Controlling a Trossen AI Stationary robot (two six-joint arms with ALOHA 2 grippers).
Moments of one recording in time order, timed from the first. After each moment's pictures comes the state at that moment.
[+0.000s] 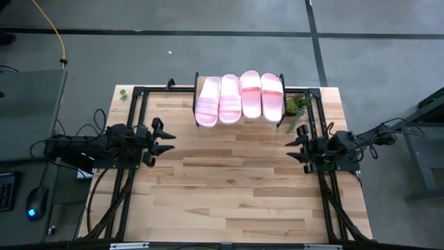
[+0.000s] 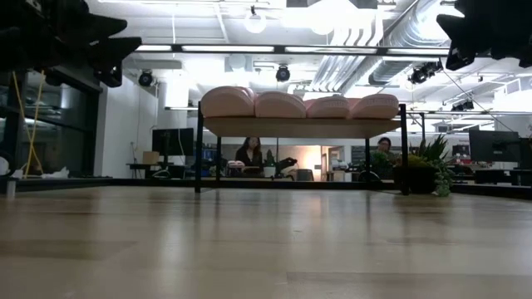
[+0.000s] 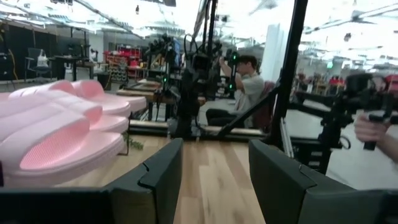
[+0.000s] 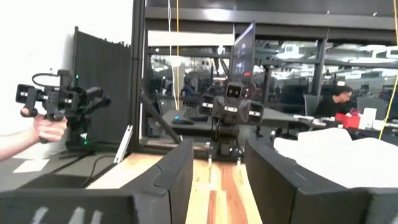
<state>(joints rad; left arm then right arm) 0.17 0.16 0.03 0.28 0.11 -0.11 0.29 0.01 0.01 0.26 0.16 -0.13</state>
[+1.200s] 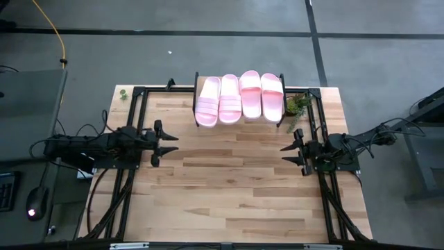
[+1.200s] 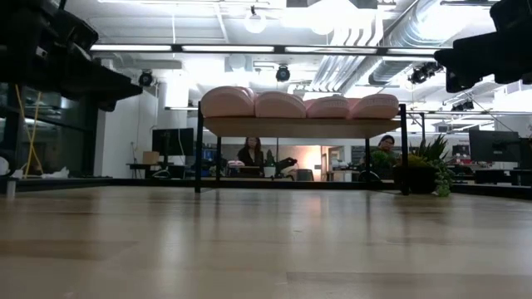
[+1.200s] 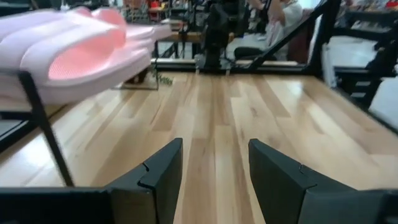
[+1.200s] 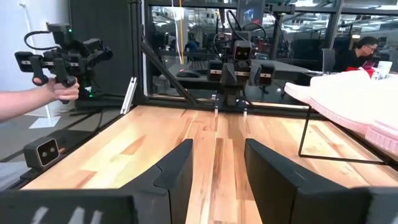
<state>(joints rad) 0.17 0.16 0.03 0.00 0.02 0.00 0.29 0.01 0.01 0.04 0.16 -0.07</state>
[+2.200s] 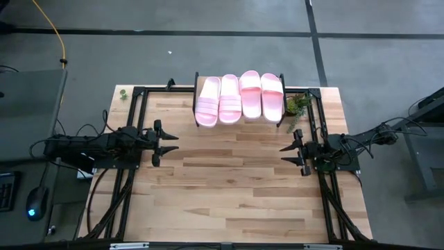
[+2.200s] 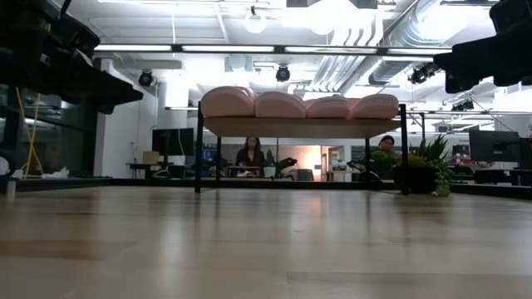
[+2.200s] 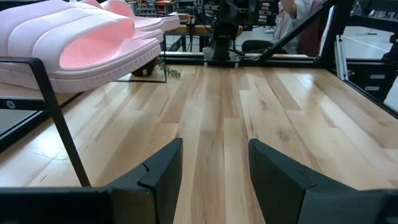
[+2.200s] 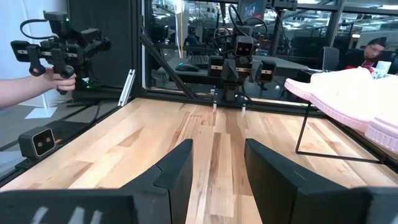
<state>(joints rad) 0.17 0.17 0.03 -0.04 -0.02 0.00 0.29 0.03 0.01 0.04 0.16 -0.09</state>
